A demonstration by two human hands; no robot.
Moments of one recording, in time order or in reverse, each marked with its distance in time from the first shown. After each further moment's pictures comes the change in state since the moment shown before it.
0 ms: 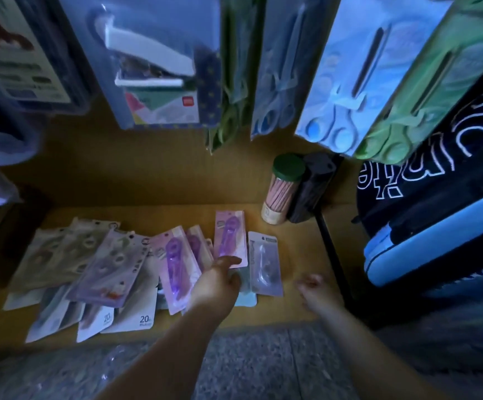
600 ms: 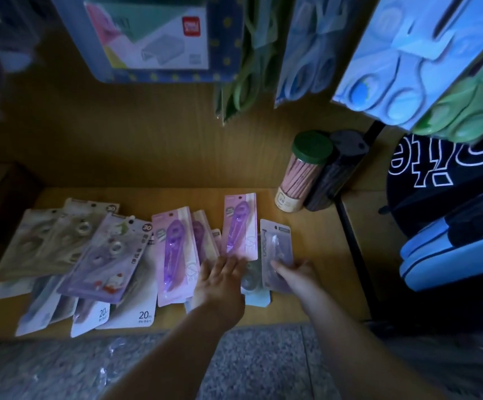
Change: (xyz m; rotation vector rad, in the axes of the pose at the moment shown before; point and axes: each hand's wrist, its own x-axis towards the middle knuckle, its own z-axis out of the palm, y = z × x) left_hand 0.025 -0.037 0.019 0.727 -0.231 0.142; right_hand 0.051 -0.002 0.059 -0.013 -0.033 0.057
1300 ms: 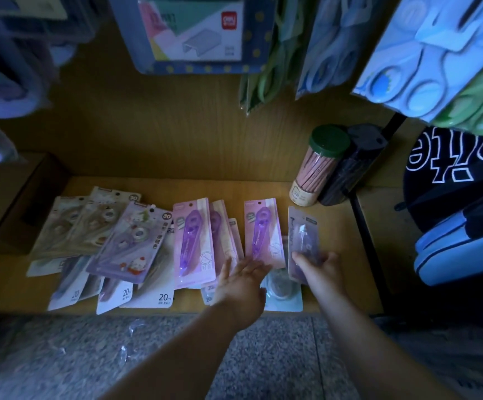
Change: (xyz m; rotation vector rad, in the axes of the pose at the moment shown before) left_hand -0.018 0.007 -0.002 -0.127 -0.050 0.068; right_hand -0.026 0.007 -0.008 0.106 0.139 -0.209
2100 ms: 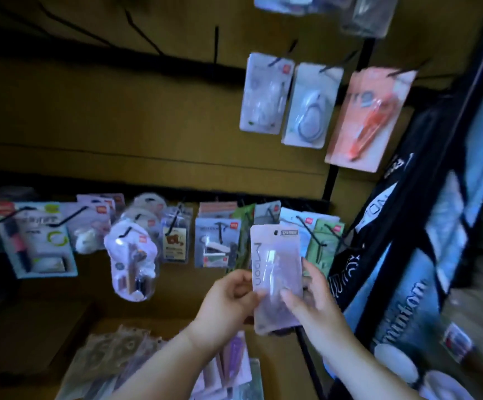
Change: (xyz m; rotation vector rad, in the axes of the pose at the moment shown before) left_hand -0.257 0.110 -0.210 -1.123 0.431 0.414; right_hand -0.293 -0.170 -0.160 0.121 -0.249 -0.780
